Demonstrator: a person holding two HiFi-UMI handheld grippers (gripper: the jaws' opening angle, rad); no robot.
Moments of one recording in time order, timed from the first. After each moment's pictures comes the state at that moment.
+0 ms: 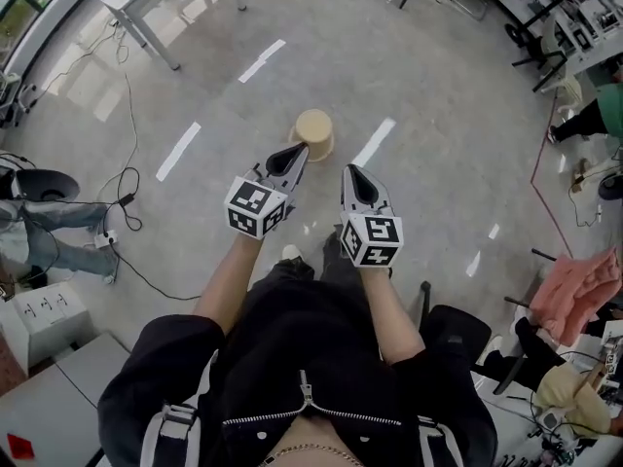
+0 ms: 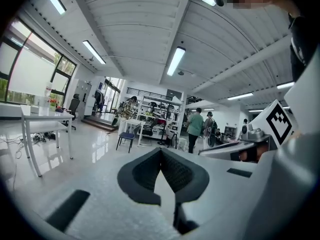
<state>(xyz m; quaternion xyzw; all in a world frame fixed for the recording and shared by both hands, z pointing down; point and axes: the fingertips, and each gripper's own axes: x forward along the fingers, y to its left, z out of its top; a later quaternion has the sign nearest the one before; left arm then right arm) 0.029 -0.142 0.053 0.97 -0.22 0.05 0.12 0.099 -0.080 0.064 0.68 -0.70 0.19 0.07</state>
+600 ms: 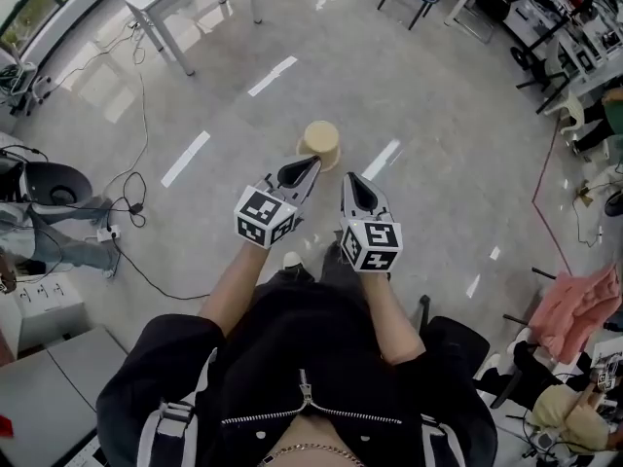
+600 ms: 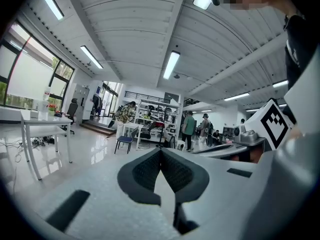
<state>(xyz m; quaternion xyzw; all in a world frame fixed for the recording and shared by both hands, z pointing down) 0.015 -0.086 0.031 0.97 -0.21 0.04 0.10 0.069 -0.047 0.049 0.66 -0.72 0.18 0.07</state>
